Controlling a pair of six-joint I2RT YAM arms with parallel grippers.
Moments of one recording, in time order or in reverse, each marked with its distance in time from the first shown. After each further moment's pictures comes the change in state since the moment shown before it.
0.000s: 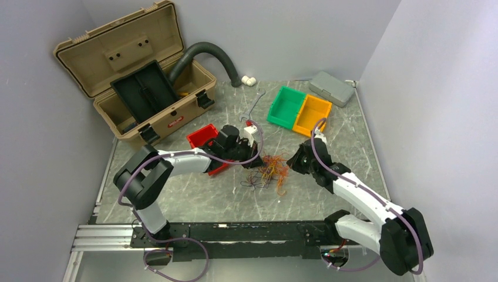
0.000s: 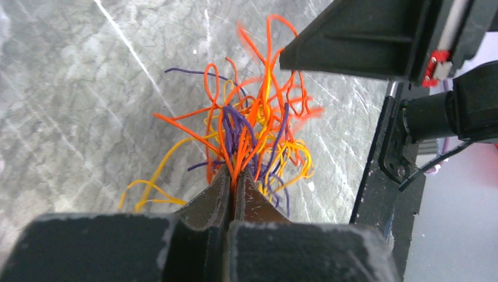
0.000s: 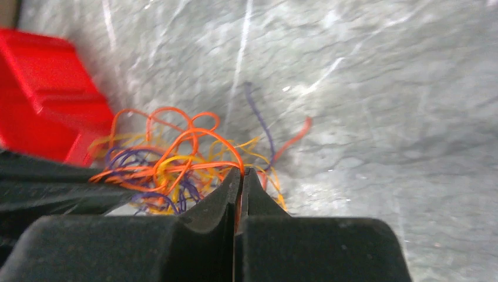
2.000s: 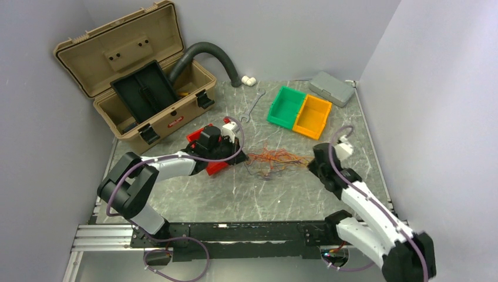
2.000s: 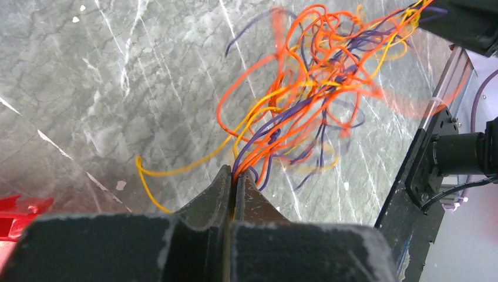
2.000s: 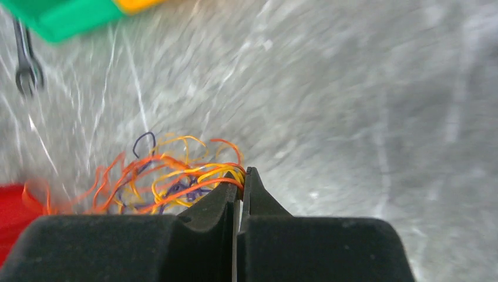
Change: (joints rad) left arm 0.128 -0.143 -0.154 0.010 -0.093 -0.048; right arm -0.006 -0.086 0.033 -0.253 0.425 0.208
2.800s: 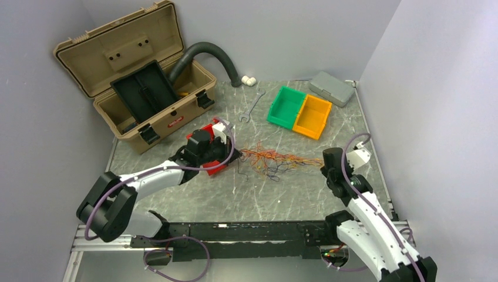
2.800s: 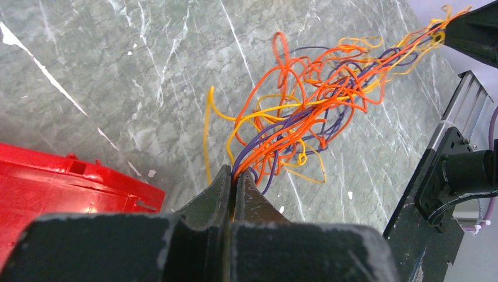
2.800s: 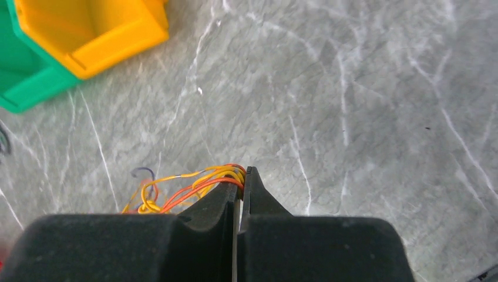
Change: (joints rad) left arm 0.002 -0.205 -0.089 -0.005 -0.122 0.021; right arm -0.137 -0.192 0.006 -0.209 0.162 0.000
